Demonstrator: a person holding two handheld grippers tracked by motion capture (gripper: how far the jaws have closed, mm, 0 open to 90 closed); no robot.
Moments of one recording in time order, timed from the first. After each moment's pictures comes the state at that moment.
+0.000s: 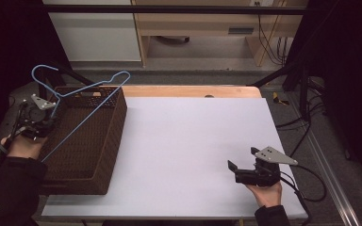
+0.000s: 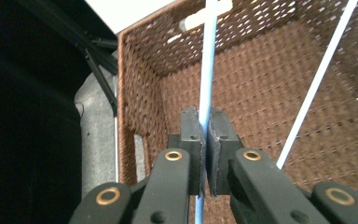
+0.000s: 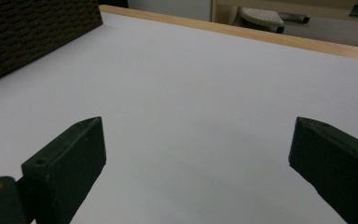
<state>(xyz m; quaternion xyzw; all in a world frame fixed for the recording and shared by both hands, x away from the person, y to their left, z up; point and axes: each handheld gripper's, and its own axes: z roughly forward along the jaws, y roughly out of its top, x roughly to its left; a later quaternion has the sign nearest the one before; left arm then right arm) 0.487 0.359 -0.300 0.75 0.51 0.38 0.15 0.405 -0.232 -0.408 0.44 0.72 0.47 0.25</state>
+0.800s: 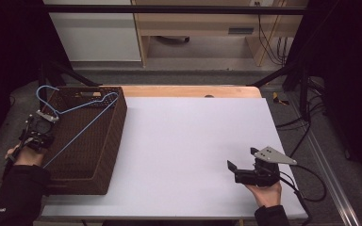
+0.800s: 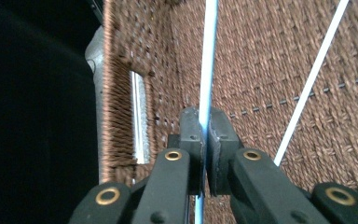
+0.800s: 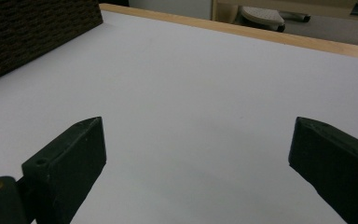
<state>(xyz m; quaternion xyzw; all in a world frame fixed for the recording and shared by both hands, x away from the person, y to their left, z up) 0.499 0.382 -0.364 0.76 0.54 0.35 0.05 0.406 -0.231 -0.409 0.44 0.72 0.47 0.25</state>
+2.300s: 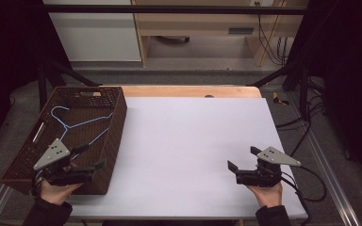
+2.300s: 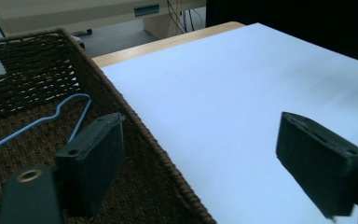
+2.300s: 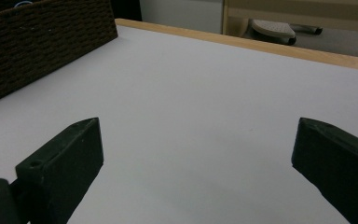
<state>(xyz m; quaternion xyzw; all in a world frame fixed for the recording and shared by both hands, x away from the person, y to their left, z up) 0.396 0.303 -0.367 0.75 0.36 0.23 0.50 0.403 -0.234 -0.405 0.43 0.72 0.49 0.25</state>
